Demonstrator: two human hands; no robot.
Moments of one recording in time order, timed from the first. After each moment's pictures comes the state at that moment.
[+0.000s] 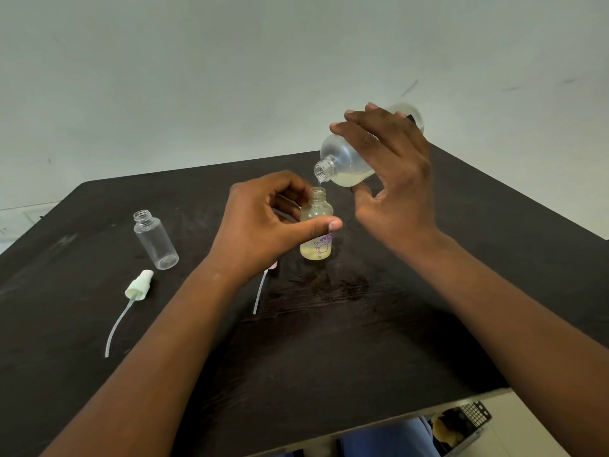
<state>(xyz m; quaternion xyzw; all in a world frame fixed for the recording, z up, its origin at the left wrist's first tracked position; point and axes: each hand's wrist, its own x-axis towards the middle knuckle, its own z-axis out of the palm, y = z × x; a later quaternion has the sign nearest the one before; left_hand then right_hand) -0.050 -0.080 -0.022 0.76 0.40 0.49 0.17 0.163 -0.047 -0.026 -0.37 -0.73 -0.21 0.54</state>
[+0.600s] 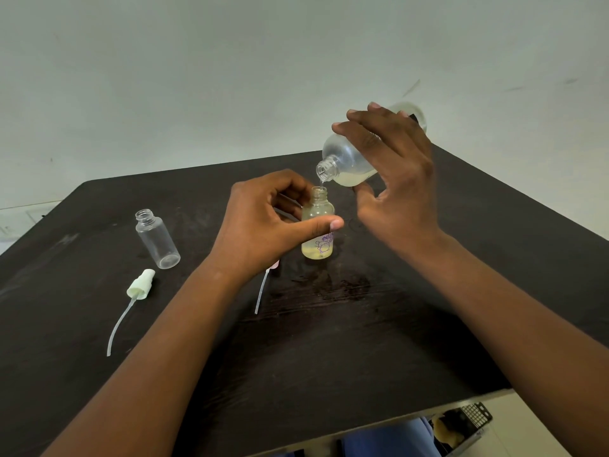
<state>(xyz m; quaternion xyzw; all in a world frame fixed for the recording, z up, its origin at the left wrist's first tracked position) -0.051 -0.079 -0.023 0.75 0.40 0.49 0.17 0.164 -0.045 -0.026 -0.36 -0.72 -0.22 0.54</state>
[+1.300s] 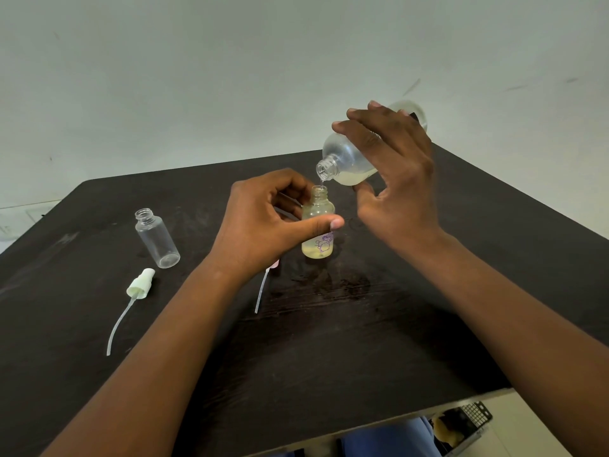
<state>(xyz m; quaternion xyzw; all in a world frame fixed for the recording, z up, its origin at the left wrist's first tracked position) -0.050 -0.079 -0.022 0.75 0.40 0.49 0.17 0.164 -0.045 -0.027 -0.37 -0.72 -0.22 0.54</state>
